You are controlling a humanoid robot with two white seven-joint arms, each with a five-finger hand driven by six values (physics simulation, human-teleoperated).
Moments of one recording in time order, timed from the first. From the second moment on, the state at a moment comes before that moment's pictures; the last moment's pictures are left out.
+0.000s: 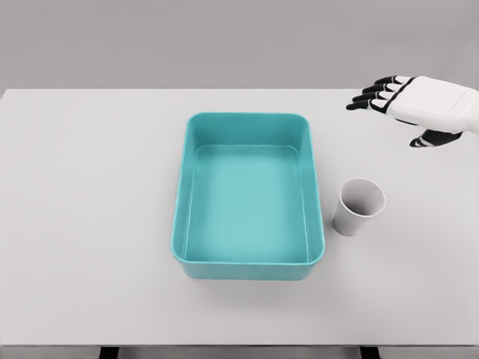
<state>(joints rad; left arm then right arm) -0.02 0.00 -0.34 -0.07 -0.16 0.03 0.37 -0.56 -0.98 0.37 -1.74 0.36 -0.43 0.61</state>
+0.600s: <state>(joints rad) -0.02 0.00 -0.34 -0.07 -0.16 0.03 0.37 -0.56 -1.05 0.54 -1.75 0.35 -0.51 0.61</state>
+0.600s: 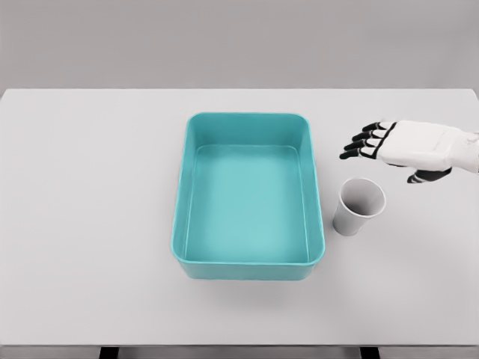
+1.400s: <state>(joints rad) -0.02 0.00 -0.34 -0.07 -0.16 0.03 0.37 -0.54 -1.04 0.56 -1.76 0.35 -0.61 0.61</state>
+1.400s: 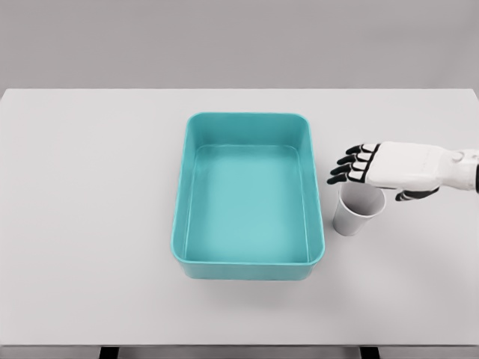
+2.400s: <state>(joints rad) -0.02 0.00 -0.34 -0.07 -0.16 0.03 0.37 -0.54 -1.03 0.61 -1.75 0.38 -0.61 0.61</state>
